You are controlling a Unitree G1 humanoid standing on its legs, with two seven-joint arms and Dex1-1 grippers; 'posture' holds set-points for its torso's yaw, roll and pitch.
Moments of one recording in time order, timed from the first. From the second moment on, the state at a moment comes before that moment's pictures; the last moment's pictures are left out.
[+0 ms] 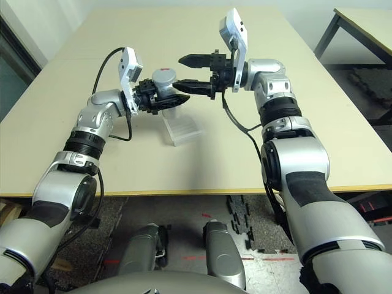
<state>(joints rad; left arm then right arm) -0.97 0.24 -0.02 0.77 -0.27 0.09 -1.17 -1.23 -0.30 -0.07 1.03 0.20 0.02 1.45</state>
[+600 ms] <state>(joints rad) -0.97 0.23 -0.02 0.77 -0.27 0.08 -1.17 -1.24 -0.24 -0.05 1.06 0.19 0.00 1.40</state>
